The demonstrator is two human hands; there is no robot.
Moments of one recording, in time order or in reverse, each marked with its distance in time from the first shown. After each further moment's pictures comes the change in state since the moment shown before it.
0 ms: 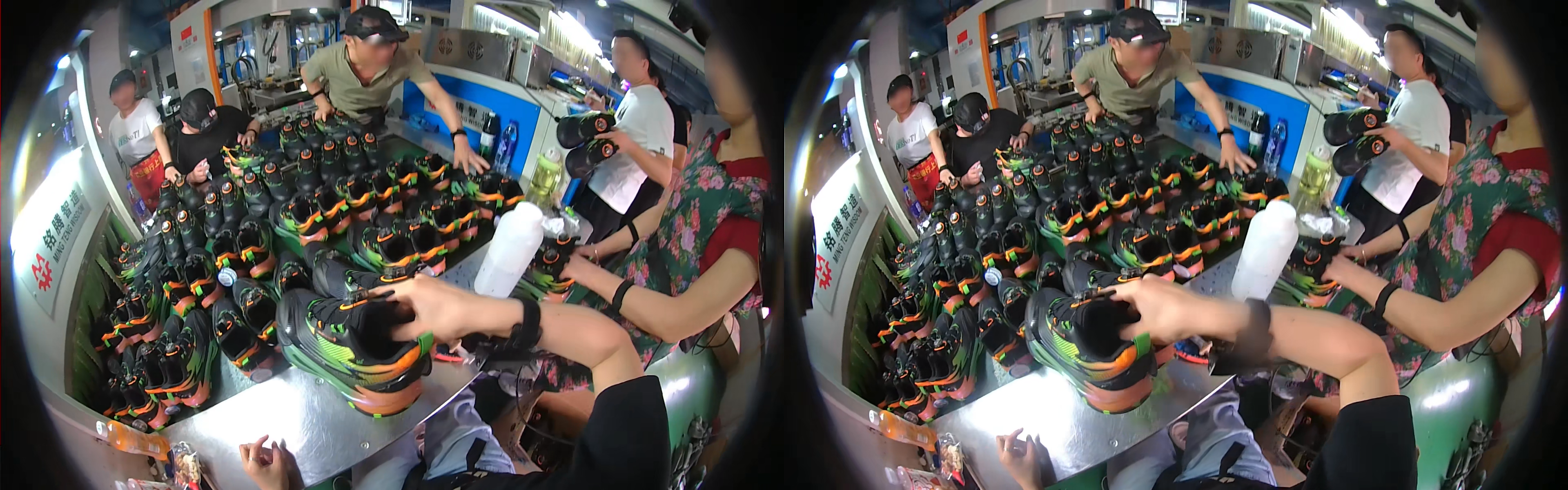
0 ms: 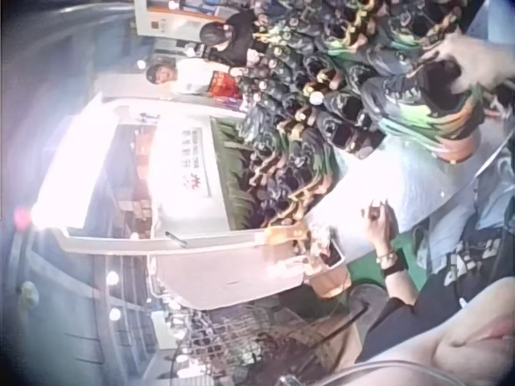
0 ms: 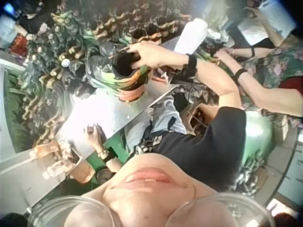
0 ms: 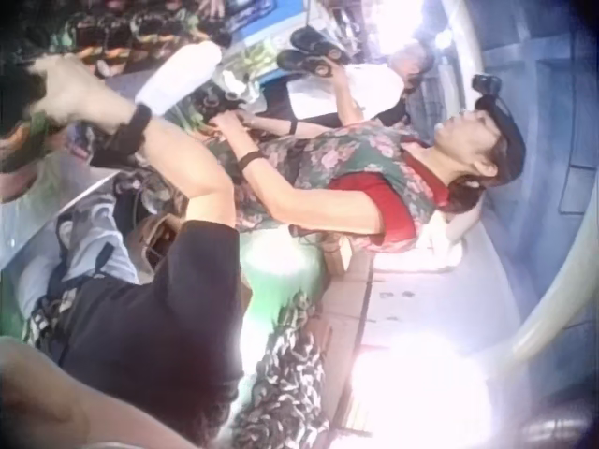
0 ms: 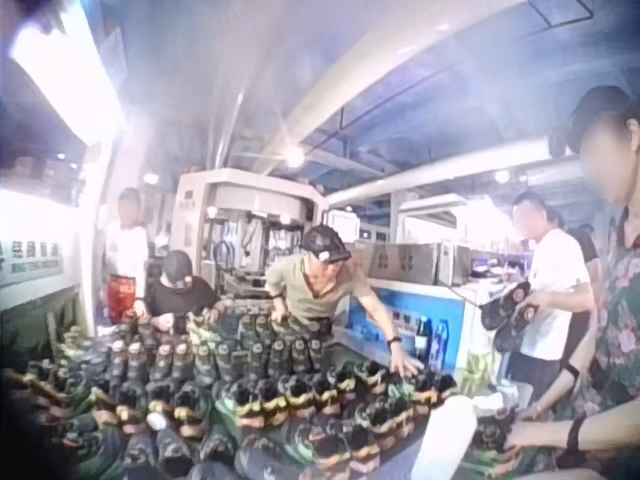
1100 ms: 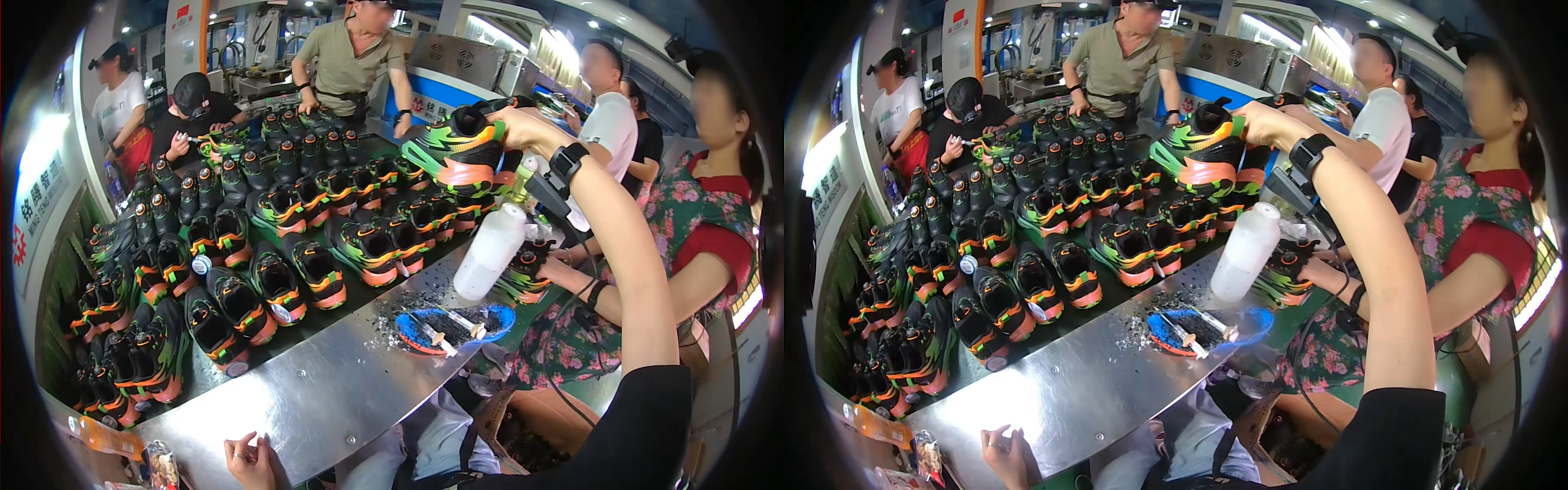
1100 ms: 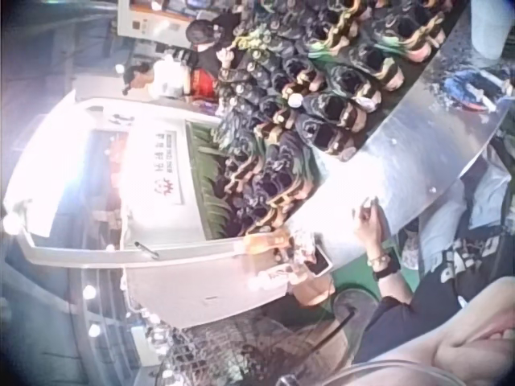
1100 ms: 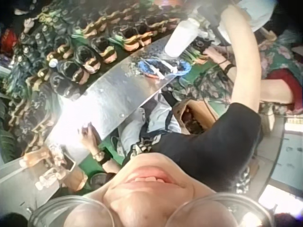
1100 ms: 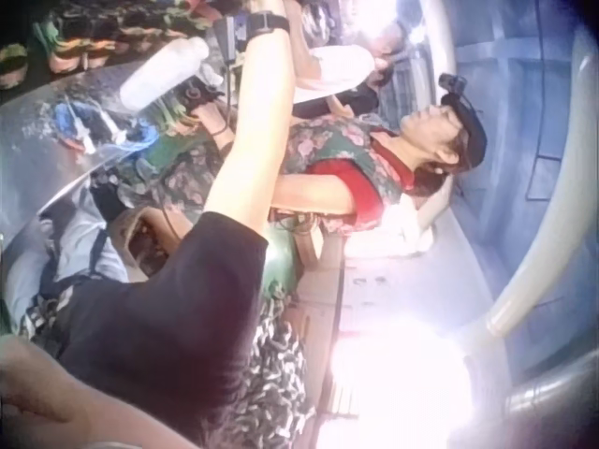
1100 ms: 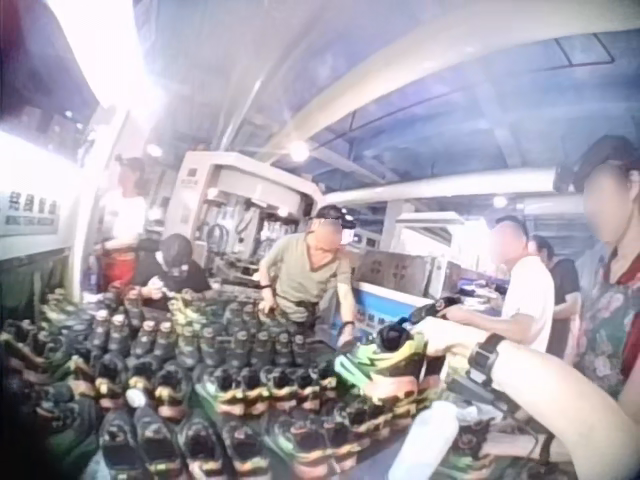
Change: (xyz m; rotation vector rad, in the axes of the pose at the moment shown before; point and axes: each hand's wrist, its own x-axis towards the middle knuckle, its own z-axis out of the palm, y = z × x) left_hand 0.009 0.040 -0.009 -0.185 -0.160 -0.161; right_hand 0.013 0.034 -0.246 -0.654 0.316 0.483
